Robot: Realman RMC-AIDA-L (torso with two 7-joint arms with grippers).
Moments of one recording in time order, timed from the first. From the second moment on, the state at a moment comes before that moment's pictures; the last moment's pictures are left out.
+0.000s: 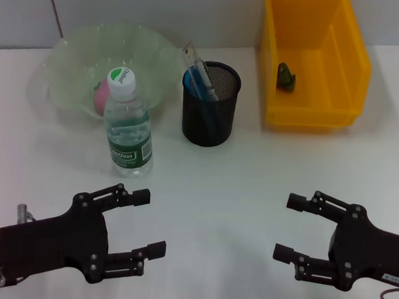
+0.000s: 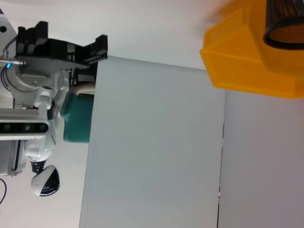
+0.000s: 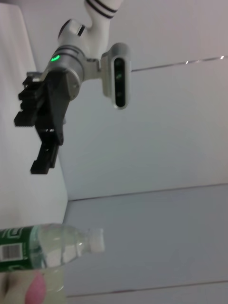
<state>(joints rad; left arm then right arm) -0.32 -2.03 1.27 0.48 1.40 1.61 -0.92 0.19 2.05 -0.98 -0.51 -1.55 -1.70 0.89</state>
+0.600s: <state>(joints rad) -0.32 -2.03 1.28 0.48 1.40 1.61 -0.93 0.20 2.06 -0.97 -0.50 -1.58 -1.67 0.89</state>
